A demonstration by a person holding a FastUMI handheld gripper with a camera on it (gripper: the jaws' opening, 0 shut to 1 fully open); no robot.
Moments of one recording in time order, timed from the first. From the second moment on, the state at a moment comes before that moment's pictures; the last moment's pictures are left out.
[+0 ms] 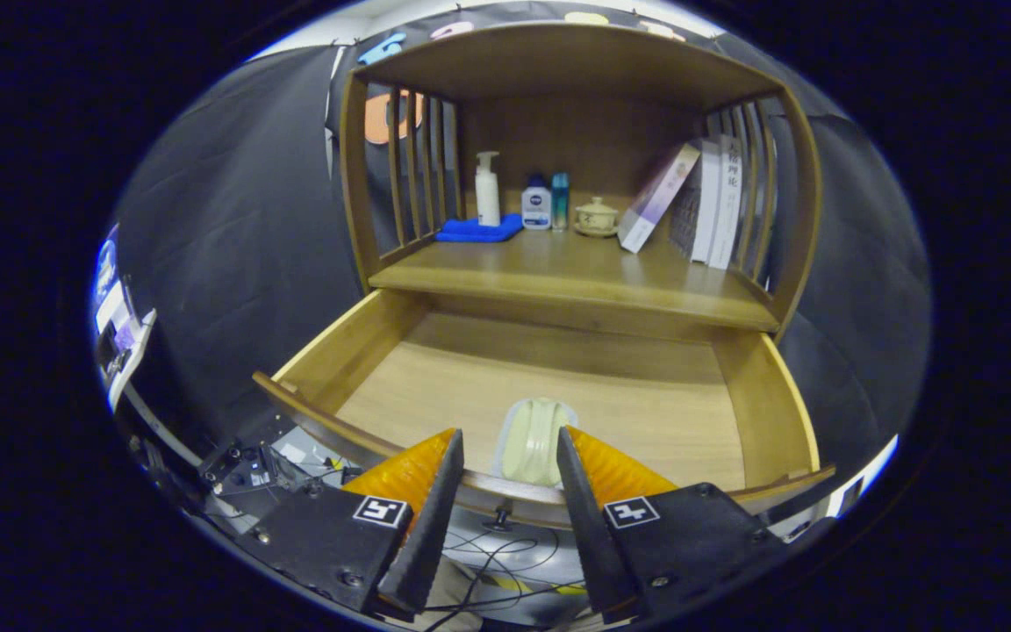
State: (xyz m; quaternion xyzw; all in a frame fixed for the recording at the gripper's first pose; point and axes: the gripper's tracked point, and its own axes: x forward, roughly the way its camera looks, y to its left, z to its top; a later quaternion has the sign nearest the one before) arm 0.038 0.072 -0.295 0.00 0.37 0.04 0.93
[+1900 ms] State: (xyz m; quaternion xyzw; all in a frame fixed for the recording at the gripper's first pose) arm 0.122 0.042 -0.309 0.01 0.46 0.01 0.89
